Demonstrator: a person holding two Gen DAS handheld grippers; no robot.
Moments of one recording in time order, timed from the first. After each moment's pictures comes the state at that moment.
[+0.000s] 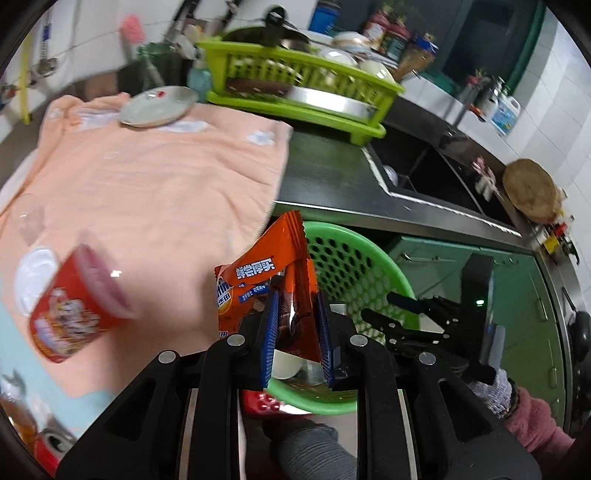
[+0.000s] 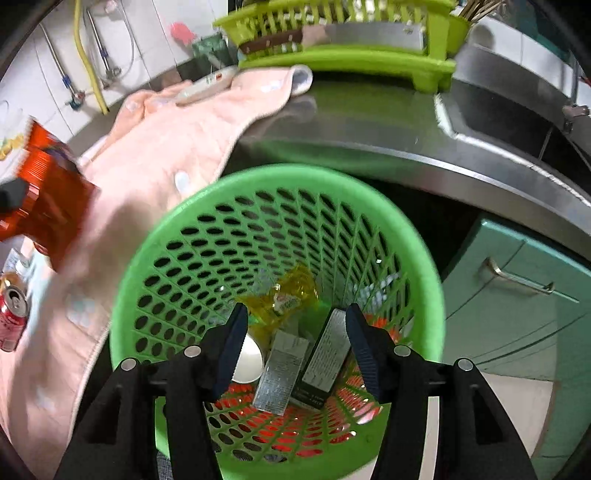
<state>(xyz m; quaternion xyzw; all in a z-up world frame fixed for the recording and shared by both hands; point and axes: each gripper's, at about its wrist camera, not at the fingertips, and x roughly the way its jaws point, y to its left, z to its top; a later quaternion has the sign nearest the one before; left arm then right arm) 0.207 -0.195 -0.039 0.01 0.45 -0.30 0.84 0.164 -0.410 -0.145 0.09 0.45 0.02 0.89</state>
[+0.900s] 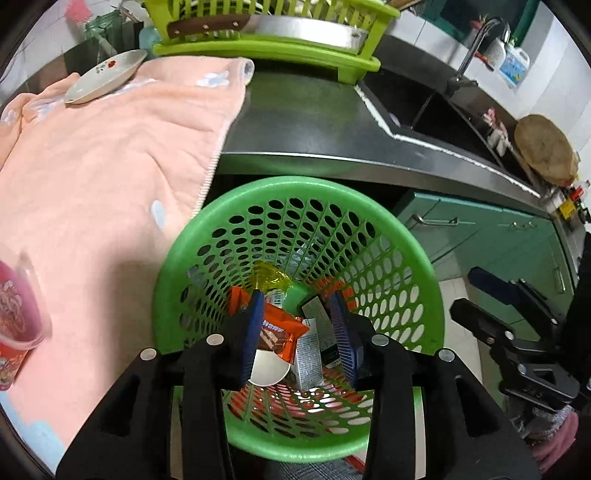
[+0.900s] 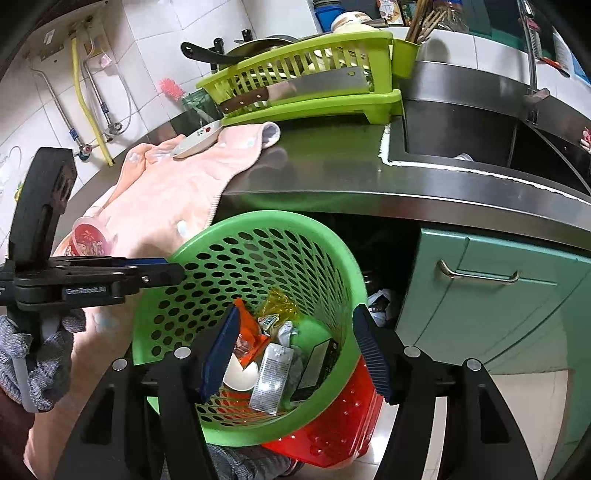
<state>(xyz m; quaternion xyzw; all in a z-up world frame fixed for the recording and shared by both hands) 0.231 -0.272 -0.104 0.06 0.50 -0.29 0.81 0.113 -0.450 -0.112 0.13 0.38 0.01 0.91</state>
